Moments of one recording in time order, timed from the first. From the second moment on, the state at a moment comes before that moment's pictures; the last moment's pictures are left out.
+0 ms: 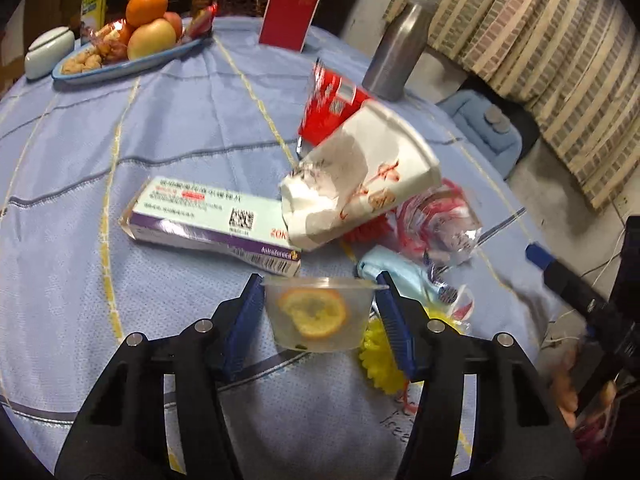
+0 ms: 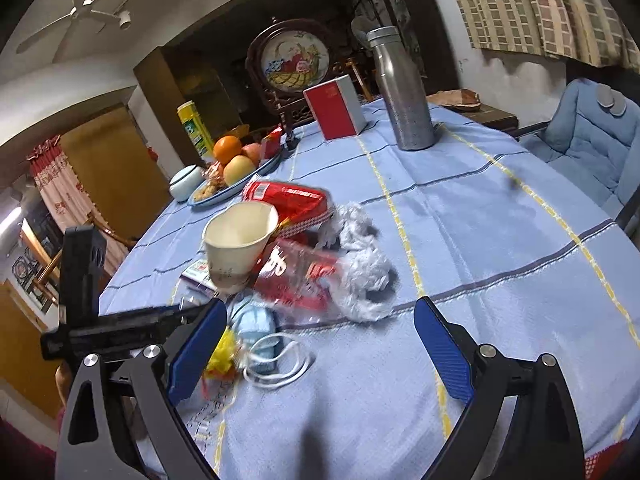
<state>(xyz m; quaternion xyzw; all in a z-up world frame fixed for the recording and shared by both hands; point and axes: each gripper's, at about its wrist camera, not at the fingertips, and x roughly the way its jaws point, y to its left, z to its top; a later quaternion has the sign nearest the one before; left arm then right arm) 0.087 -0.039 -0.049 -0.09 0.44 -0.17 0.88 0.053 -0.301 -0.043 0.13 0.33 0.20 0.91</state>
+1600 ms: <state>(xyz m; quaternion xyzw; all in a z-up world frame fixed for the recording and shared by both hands) 0.032 -0.083 0.006 -0.08 0.35 -0.19 0.91 -0.031 -0.358 -0.009 0.14 0.28 0.18 0.93</state>
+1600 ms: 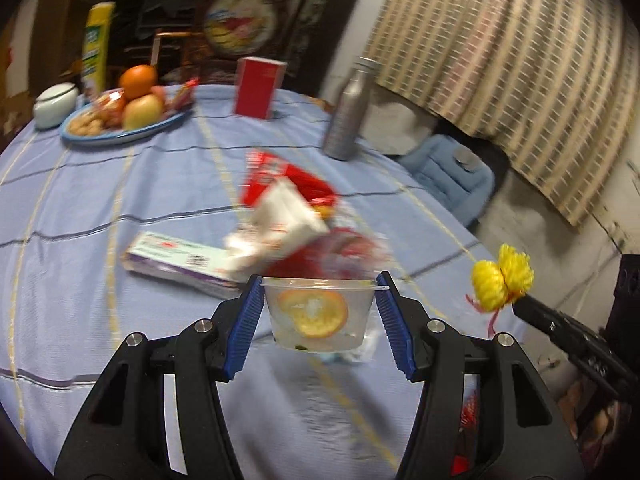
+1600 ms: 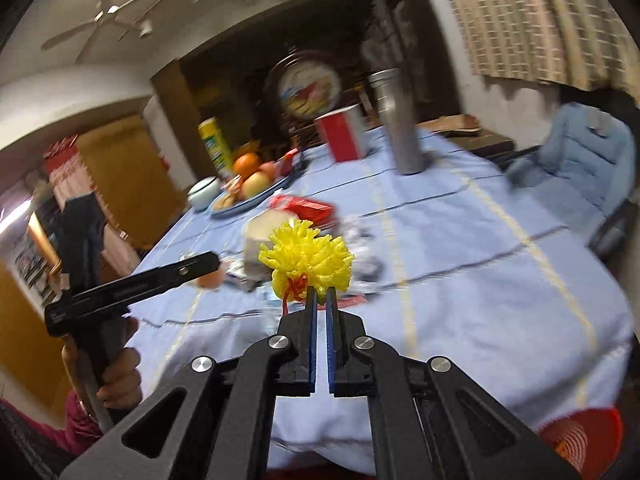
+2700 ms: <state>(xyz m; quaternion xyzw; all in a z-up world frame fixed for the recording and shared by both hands) -0.050 -0.463 -0.060 0.19 0.43 -0.48 0.74 -0.173 -0.635 -0.152 0.28 0.28 -0.20 0.90</state>
